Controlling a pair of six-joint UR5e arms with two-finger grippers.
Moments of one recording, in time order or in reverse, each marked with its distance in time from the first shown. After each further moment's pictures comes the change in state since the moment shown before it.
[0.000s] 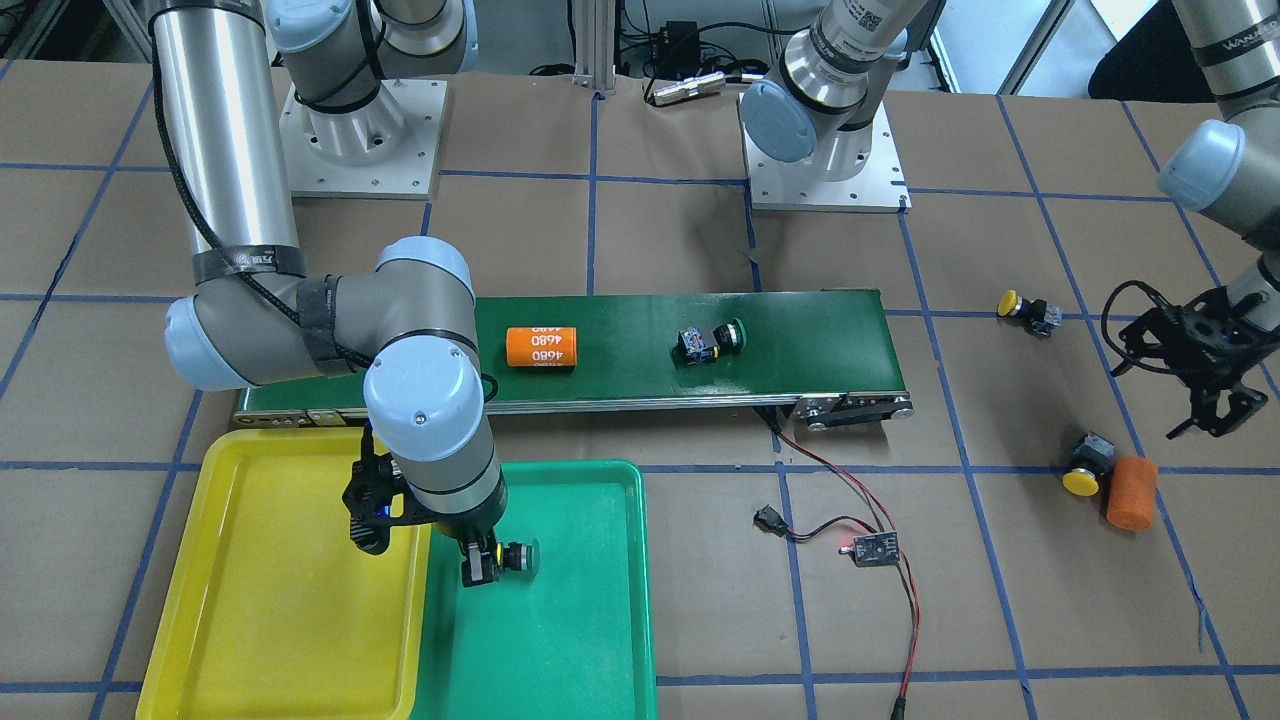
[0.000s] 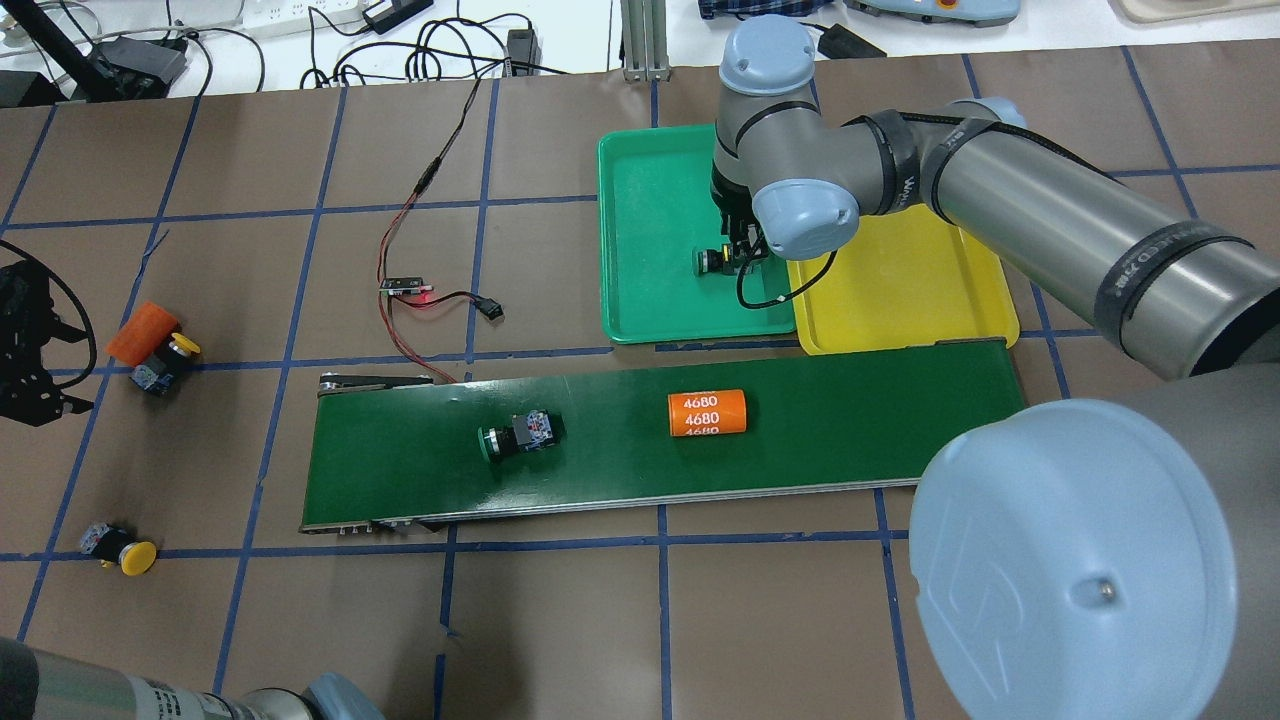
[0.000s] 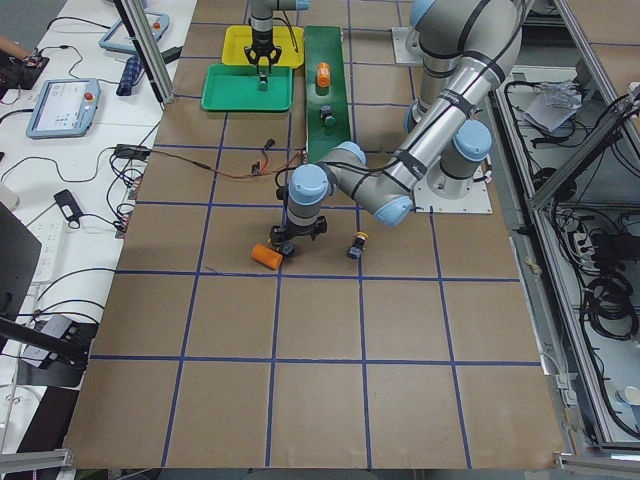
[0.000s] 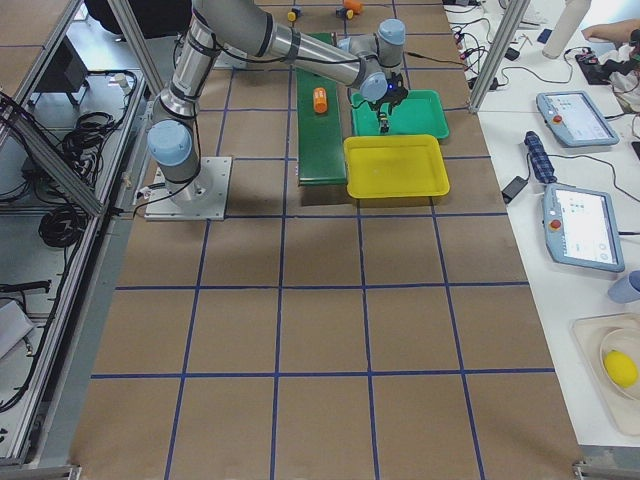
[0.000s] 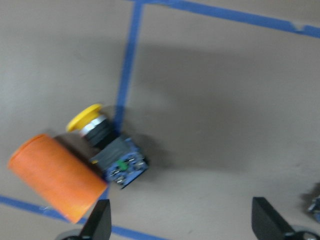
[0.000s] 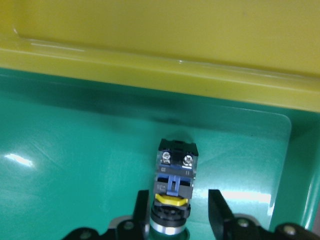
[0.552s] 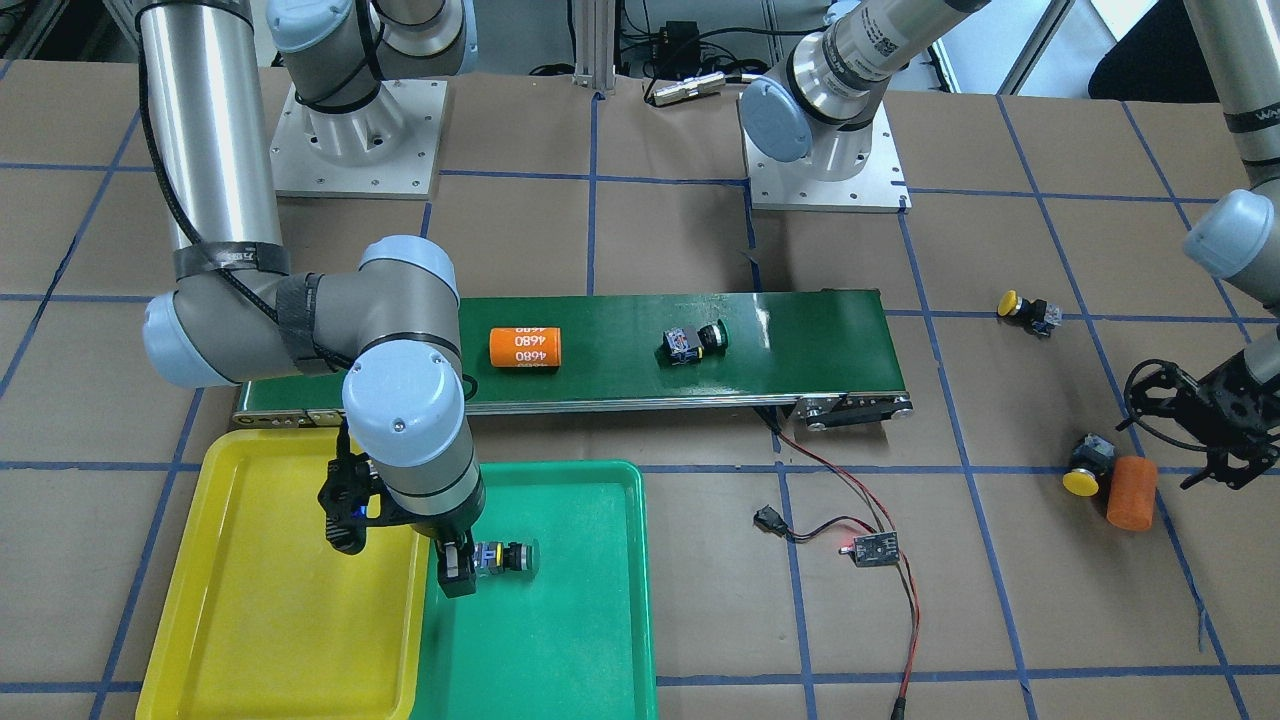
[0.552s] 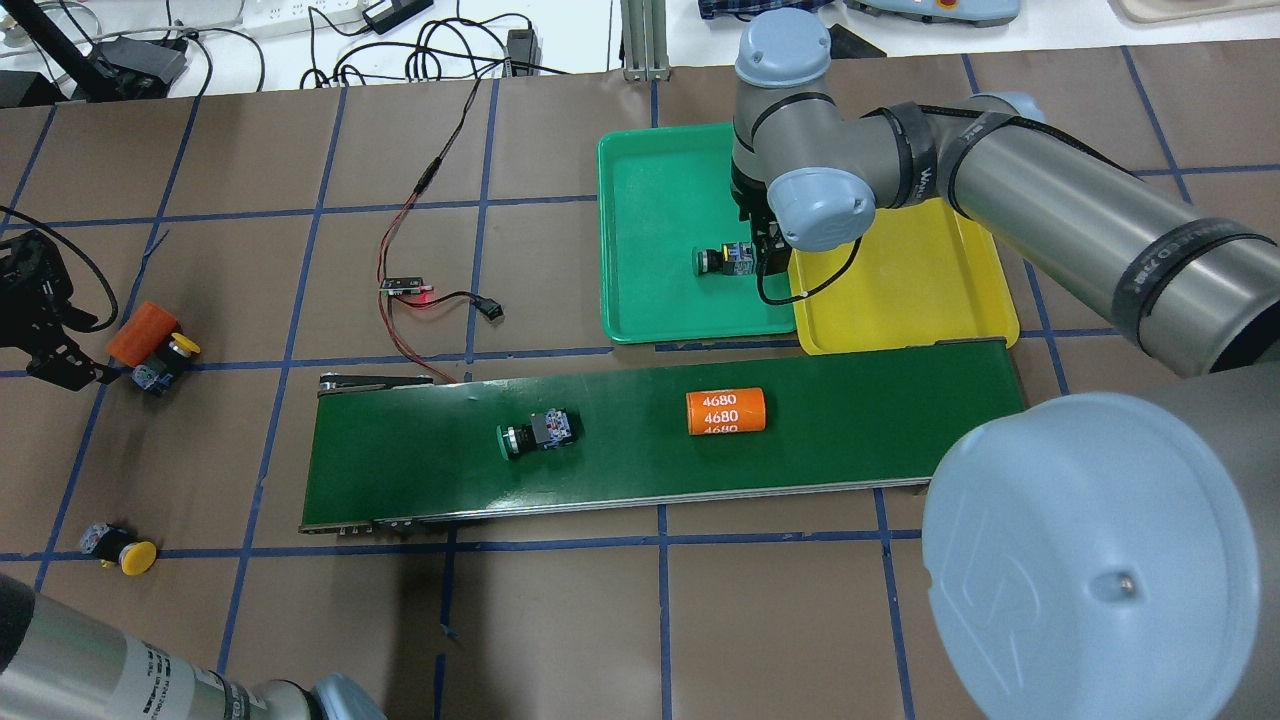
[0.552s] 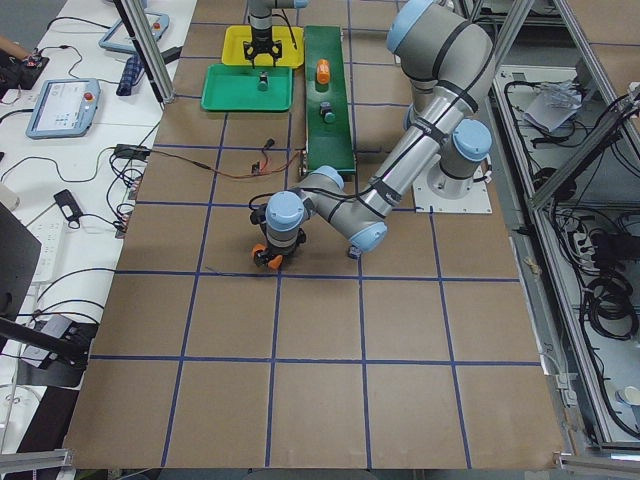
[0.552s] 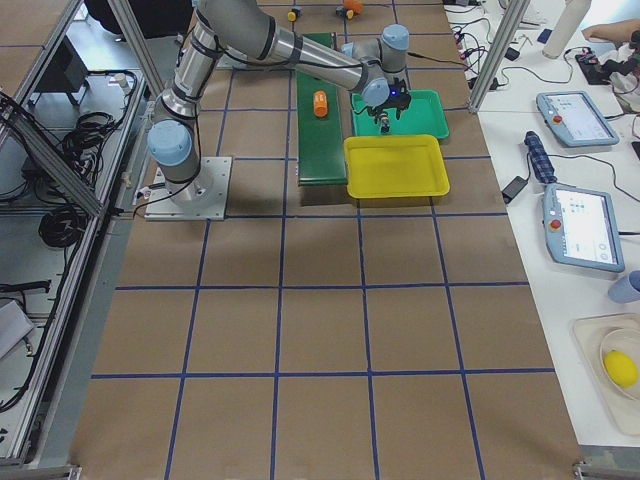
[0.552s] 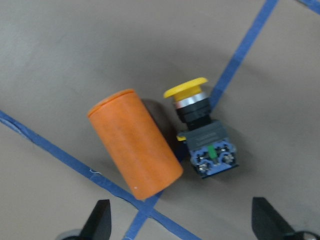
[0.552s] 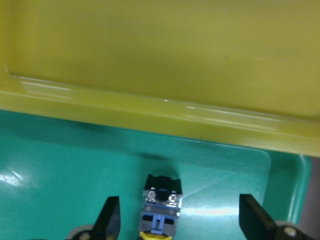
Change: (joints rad) left arm -0.026 -0.170 0.125 0.002 -0.015 -0.220; right arm -0.022 -0.031 0.000 0.088 -0.030 -0.042
